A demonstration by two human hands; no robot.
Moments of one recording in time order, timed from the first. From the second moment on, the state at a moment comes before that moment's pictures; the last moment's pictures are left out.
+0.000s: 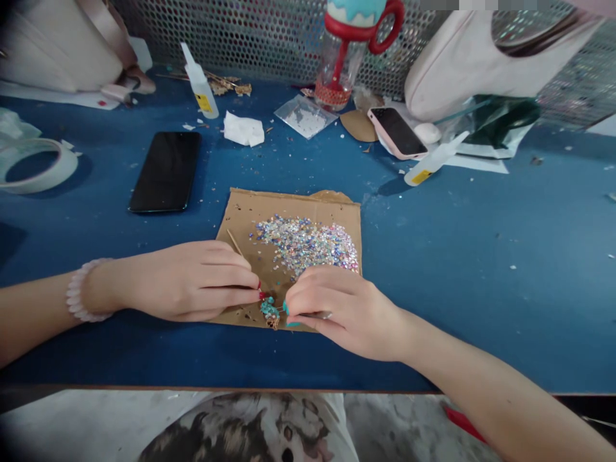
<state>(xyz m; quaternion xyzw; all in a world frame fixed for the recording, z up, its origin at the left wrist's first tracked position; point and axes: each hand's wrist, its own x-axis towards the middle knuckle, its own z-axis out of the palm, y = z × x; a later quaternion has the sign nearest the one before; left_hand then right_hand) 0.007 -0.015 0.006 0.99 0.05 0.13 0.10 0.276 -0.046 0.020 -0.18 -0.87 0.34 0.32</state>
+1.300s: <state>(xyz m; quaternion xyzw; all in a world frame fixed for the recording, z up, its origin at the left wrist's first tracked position) 0.006 -0.015 0.007 0.99 0.05 0.11 0.09 0.275 -0.046 0.020 -0.17 -0.87 0.34 0.33</state>
